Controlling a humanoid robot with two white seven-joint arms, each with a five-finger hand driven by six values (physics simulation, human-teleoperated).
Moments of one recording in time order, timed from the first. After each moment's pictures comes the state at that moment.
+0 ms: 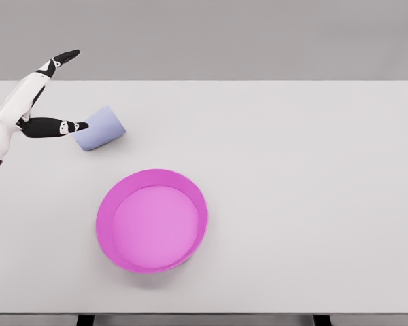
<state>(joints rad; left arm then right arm) -0.25 0.90 -0.41 -1.80 0.10 -0.11 0.13 0.03 0.00 -0.09 0.02 -0.12 -0.06 0.09</state>
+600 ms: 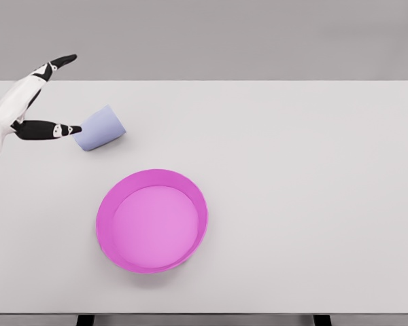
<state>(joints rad) -0.26 0.96 -0.44 -1.80 0.09 -0.11 0.13 0.03 0.00 -0.09 0.02 -0.12 -0.06 0.09</state>
